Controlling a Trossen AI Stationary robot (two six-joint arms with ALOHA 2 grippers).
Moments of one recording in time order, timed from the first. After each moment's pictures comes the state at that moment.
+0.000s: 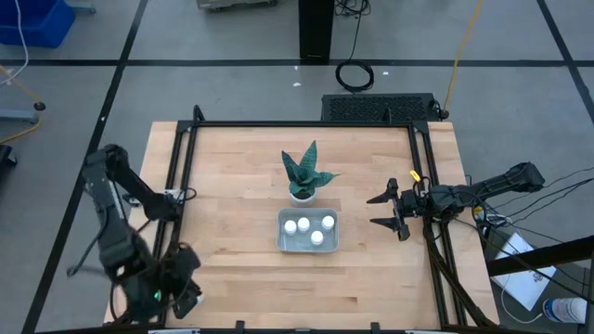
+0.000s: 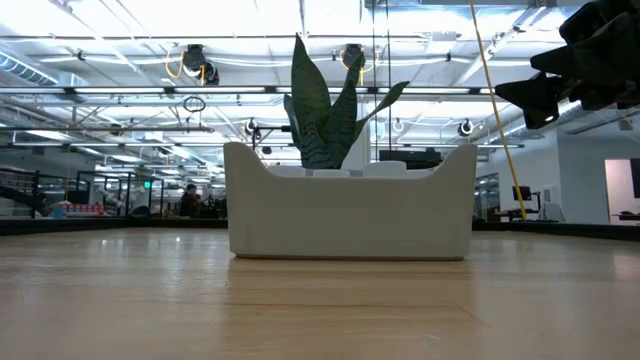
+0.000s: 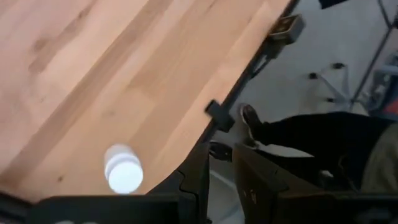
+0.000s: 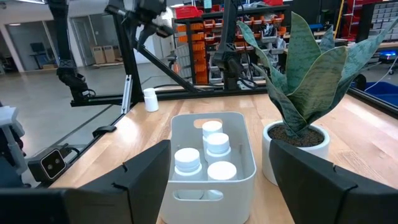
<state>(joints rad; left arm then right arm) -1.07 1.36 1.30 -1.02 -0.27 -1.74 0.28 0.28 0.02 0.24 0.18 0.12</state>
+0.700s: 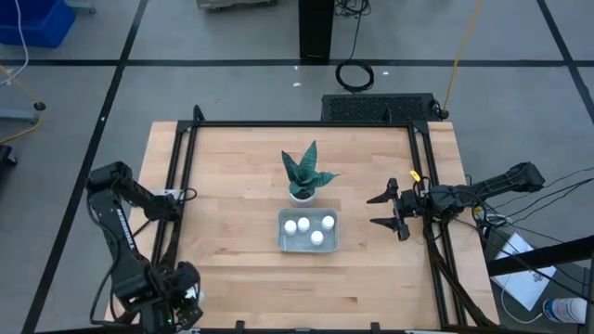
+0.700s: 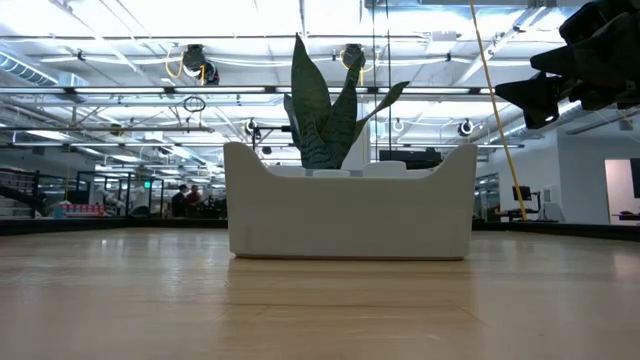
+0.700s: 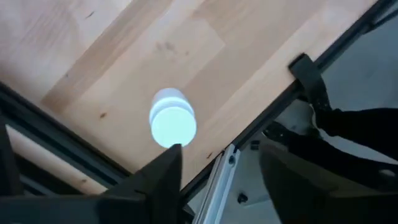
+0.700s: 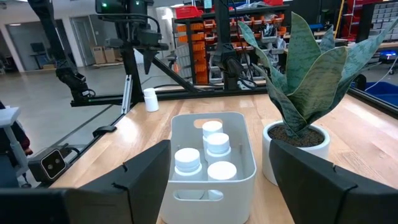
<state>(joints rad) -1.13 1.57 1.30 -1.09 -0.08 -1.95 0.28 0.28 0.02 0.24 0.18 0.12</state>
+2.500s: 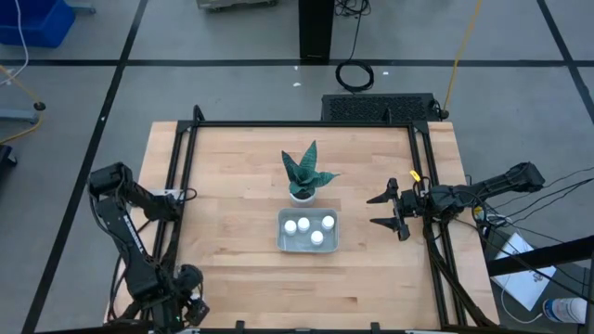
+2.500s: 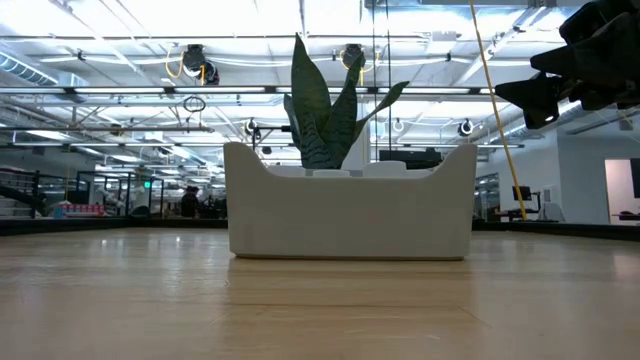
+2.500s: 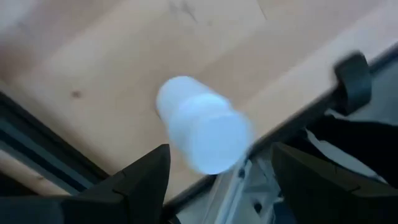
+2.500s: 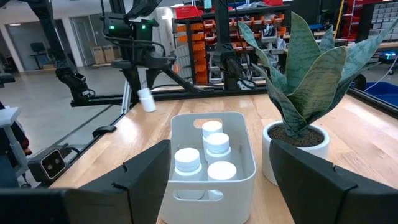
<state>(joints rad) -1.14 1.58 1.07 -0.85 0.00 -2.11 0.28 0.28 0.02 0.24 0.18 0.12</state>
